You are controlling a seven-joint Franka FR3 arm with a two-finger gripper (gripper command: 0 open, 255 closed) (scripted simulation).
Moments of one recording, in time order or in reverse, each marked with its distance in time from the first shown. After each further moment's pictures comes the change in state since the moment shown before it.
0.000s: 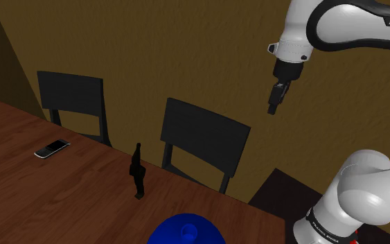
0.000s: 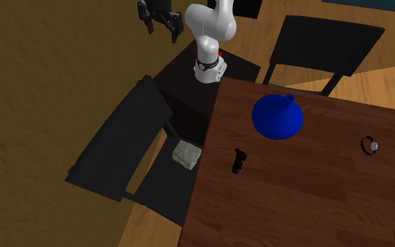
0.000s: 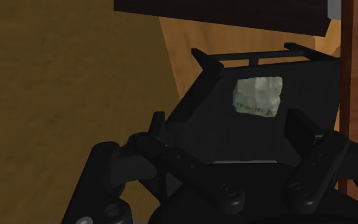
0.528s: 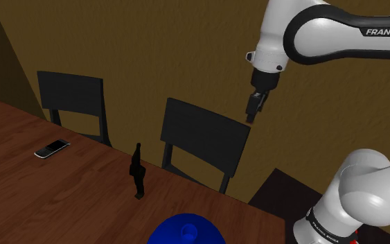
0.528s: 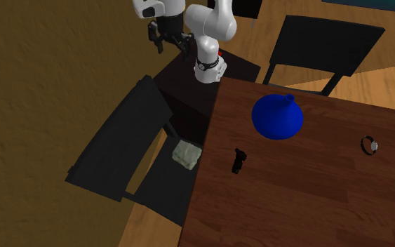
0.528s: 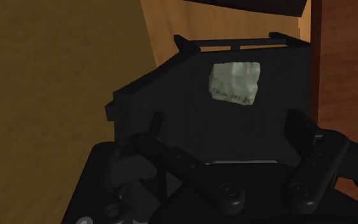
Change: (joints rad) arm 0.052 0.103 0.100 0.000 0.081 0.118 0.089
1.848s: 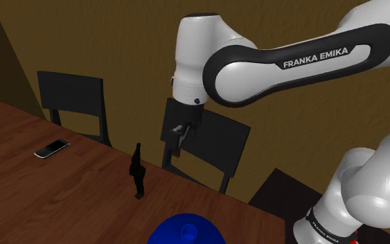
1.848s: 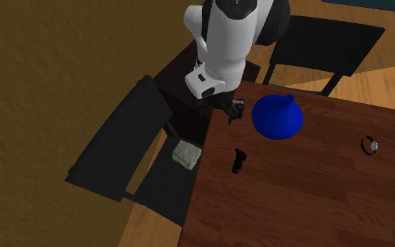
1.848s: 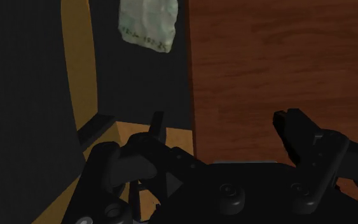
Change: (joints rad) arm 0.102 0.496 0.311 0.263 0.045 0.312 0.284
